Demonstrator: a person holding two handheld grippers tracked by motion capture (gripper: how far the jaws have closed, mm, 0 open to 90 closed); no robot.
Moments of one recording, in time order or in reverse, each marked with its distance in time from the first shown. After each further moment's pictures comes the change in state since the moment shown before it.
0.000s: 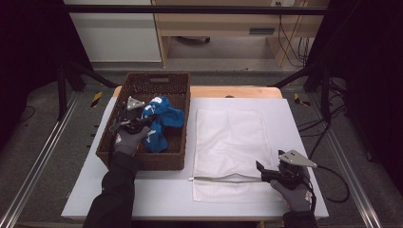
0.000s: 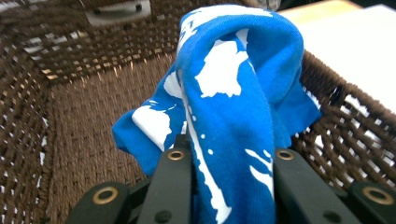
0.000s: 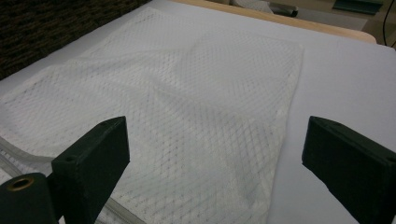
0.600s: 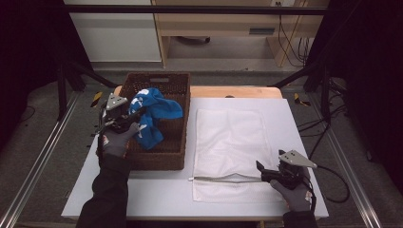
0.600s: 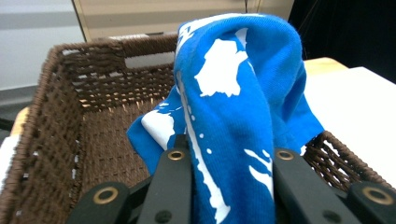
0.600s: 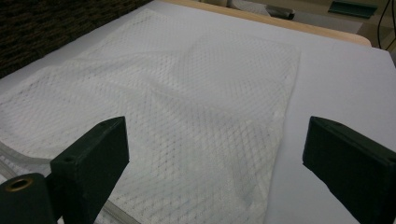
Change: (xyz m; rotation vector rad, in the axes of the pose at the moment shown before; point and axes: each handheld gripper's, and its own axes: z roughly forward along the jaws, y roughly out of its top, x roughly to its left) left arm 0.013 0.007 -0.045 -0.174 0.020 -0.075; right arm 0.000 0.000 0.000 -0.008 -0.011 -0.008
